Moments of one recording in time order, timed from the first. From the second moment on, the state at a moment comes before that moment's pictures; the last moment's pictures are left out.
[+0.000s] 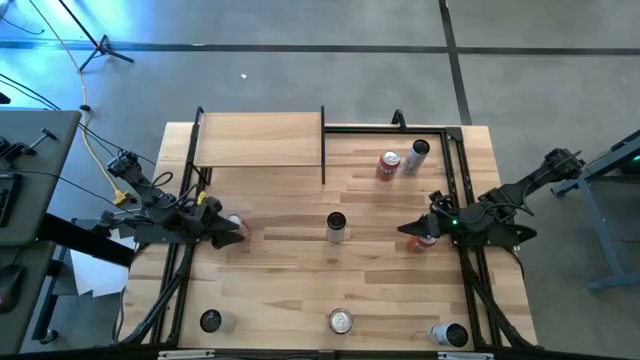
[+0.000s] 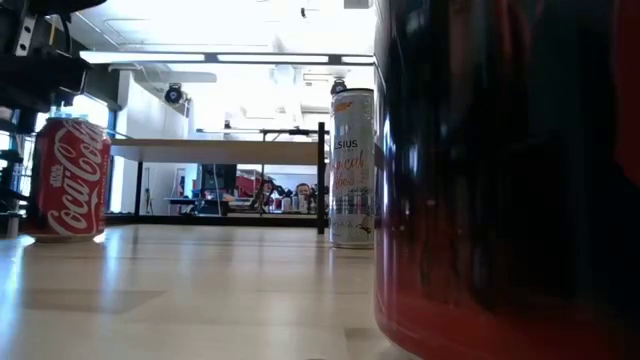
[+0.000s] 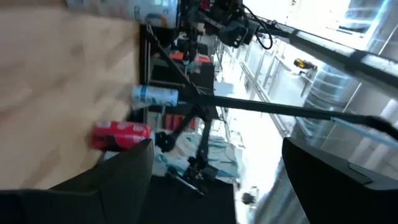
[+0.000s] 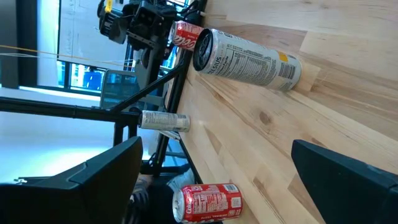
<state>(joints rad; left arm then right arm) -0.73 0.01 0.01 0.07 -0.58 -1.65 0.54 0.53 0.43 -0.27 0.45 1.48</state>
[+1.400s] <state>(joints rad) -0.73 0.17 0.01 0.35 -1.13 -2.06 0.54 0.53 0.43 -0.27 0.45 1.48</state>
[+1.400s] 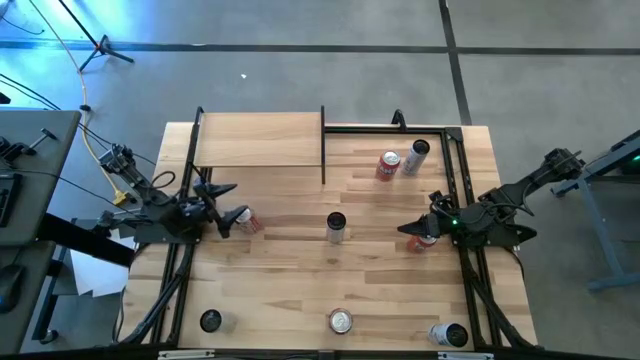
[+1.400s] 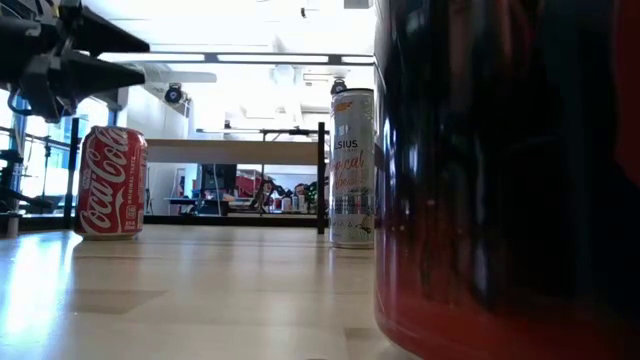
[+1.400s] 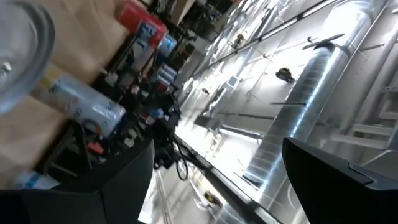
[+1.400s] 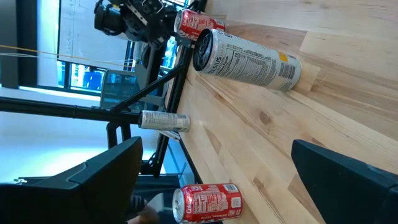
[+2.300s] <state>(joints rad) -0.73 0.17 0.01 0.54 -0.93 -2.37 0.54 0.53 0.43 -0.27 0.45 1.48</state>
